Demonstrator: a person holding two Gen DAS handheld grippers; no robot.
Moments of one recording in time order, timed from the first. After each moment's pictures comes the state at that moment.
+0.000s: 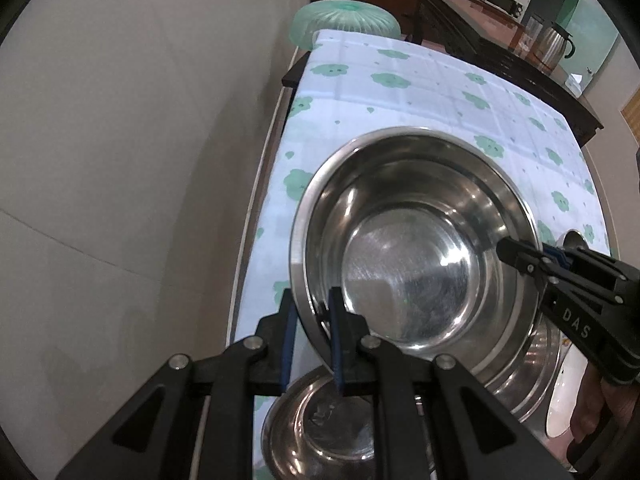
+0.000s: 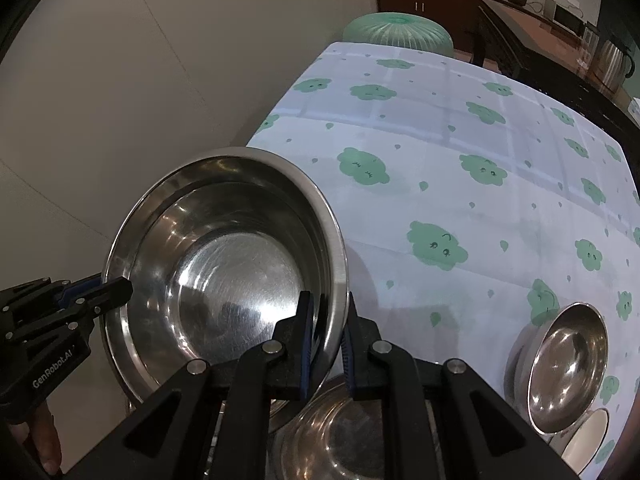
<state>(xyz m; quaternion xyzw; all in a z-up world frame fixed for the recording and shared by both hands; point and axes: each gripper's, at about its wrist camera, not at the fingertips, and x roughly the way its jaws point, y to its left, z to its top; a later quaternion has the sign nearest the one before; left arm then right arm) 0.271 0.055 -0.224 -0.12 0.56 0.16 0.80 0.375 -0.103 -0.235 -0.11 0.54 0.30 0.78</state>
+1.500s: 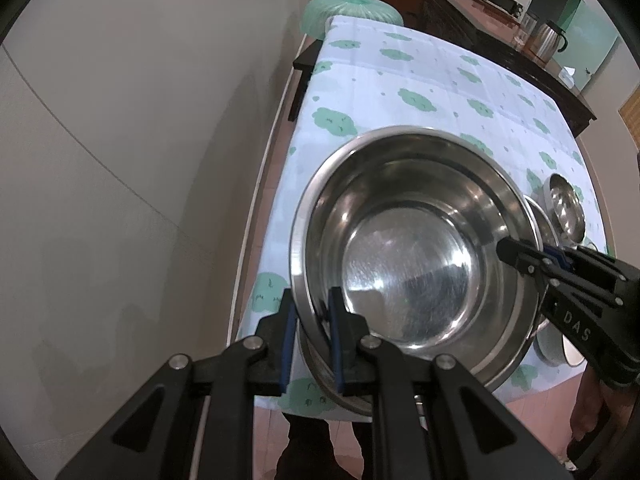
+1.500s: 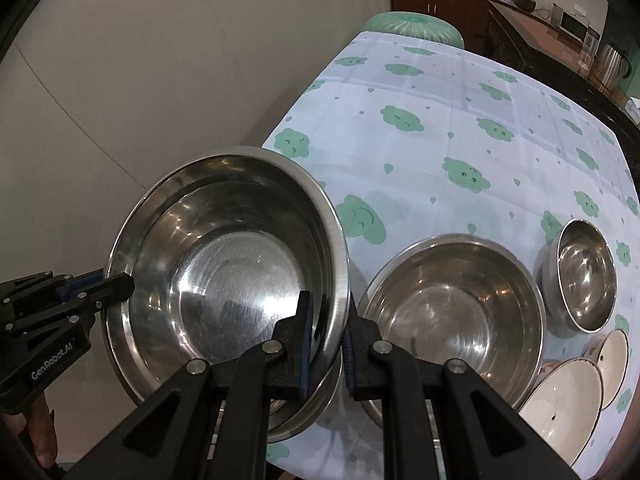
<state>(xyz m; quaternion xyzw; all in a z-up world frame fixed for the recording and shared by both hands) 0.161 0.041 -0.223 -0.13 0.57 0.16 0.80 0.262 -0.112 -0.229 -0.12 0.53 0.31 0.78</state>
